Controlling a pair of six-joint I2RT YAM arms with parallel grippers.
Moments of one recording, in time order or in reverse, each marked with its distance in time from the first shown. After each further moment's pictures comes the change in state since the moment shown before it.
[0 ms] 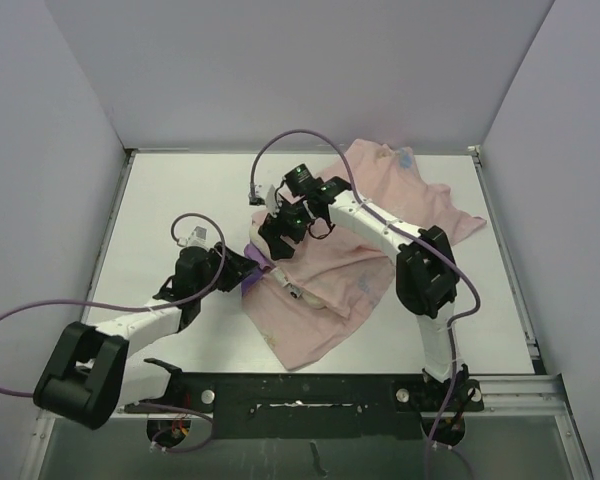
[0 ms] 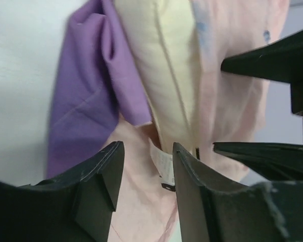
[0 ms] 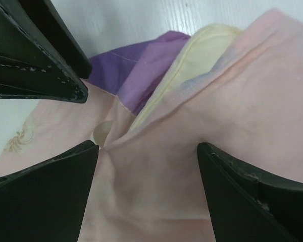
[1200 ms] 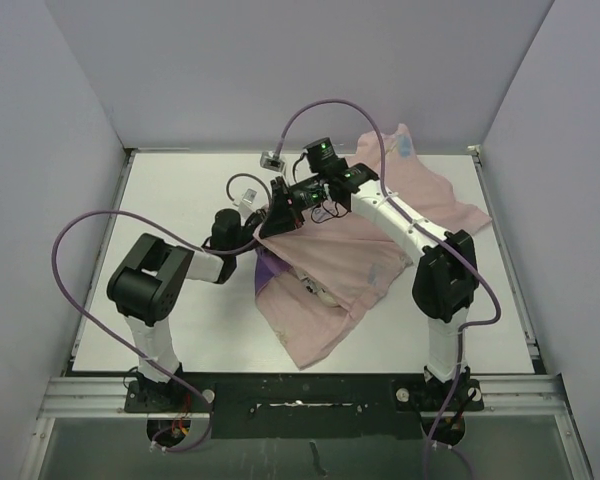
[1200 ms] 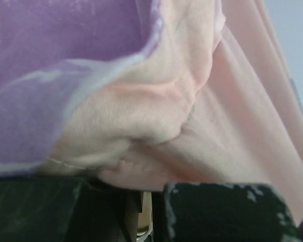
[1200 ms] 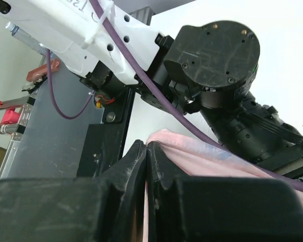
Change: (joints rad) left arm -0.021 0.699 0.406 0.526 0.421 -0.189; right arm -0.055 -0.074 0.015 0.190 -0.679 0.317
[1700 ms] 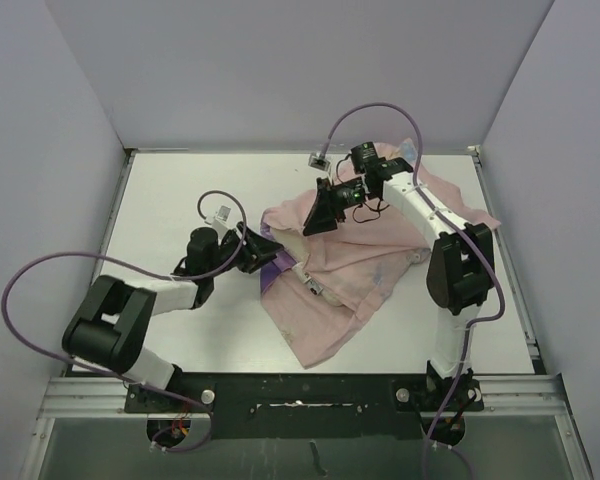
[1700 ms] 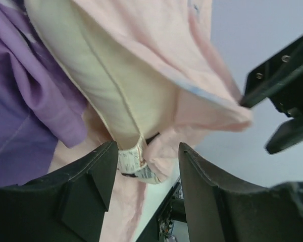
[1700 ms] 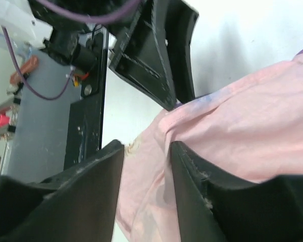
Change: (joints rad) left arm 0.040 -0.300 -0.248 -0.132 -0.089 0.053; right arm -0.239 -0.006 -0.112 -0.226 -0.009 -0.241
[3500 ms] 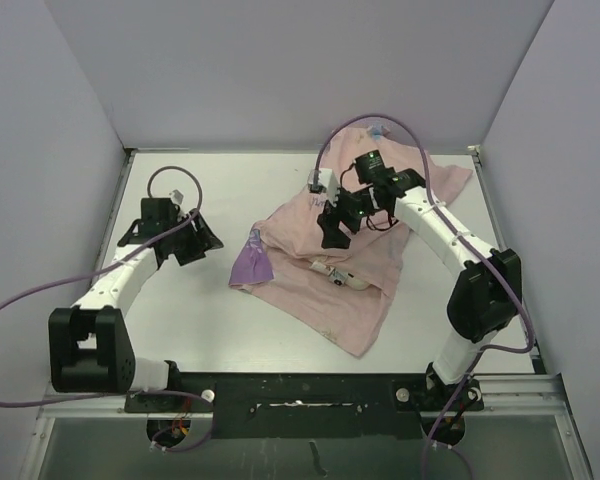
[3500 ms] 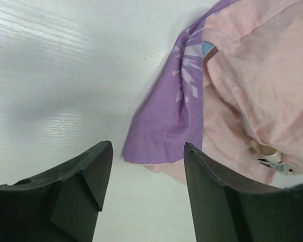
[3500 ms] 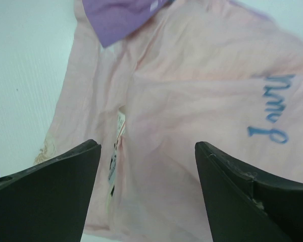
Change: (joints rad) left arm 0.340 -0.170 0.382 -1.152 -0.169 0.651; right arm 0.069 -0.237 -0.216 -0.035 0.615 -0.279
